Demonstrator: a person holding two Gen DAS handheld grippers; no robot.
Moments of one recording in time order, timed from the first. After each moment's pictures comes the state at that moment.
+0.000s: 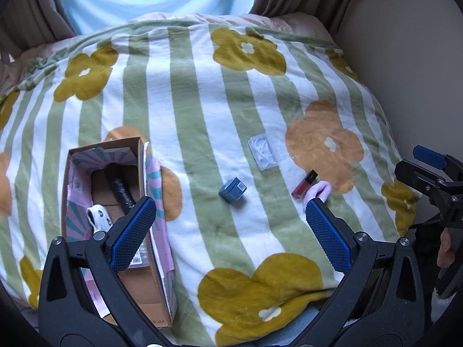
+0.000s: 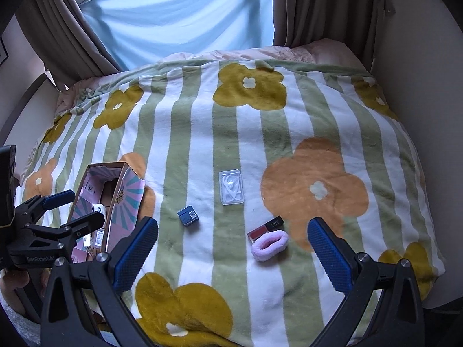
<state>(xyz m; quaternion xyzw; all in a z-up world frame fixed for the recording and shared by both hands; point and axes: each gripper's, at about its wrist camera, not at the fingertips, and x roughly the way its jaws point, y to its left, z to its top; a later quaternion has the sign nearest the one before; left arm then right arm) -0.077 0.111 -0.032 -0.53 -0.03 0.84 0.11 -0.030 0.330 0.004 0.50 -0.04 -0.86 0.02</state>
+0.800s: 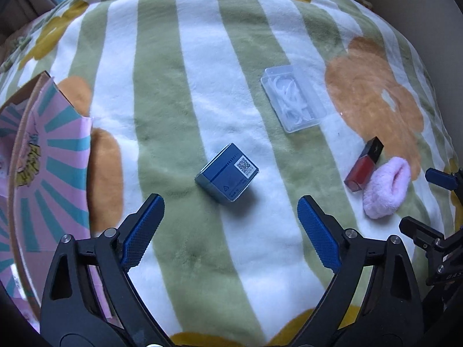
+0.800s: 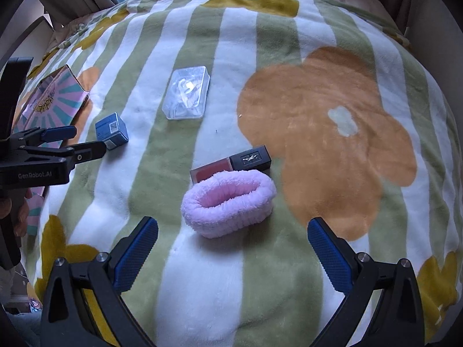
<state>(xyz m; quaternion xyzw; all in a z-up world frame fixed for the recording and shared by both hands) -0.125 0.172 -0.242 -0.58 -0.01 0.81 0.08 -0.038 0.381 -0.213 0.58 0.02 -0.81 0.07</state>
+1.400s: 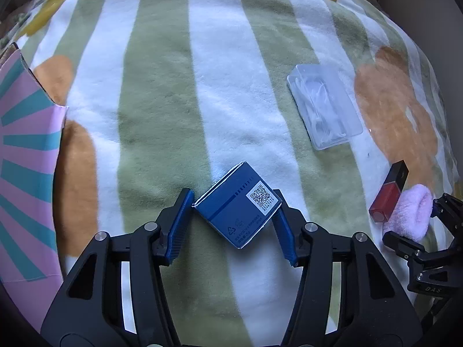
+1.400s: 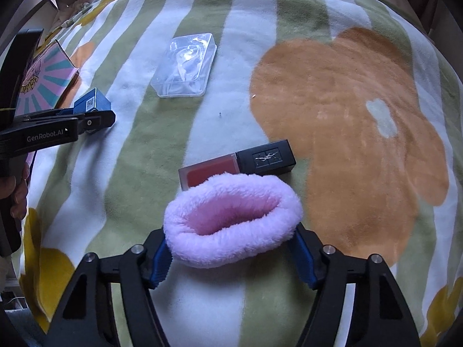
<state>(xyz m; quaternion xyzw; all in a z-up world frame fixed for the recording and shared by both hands) -0.148 0.163 -0.284 -0.58 -0.05 0.81 0.07 -0.063 0.376 -0.255 0.60 0.04 -0.79 0.10</state>
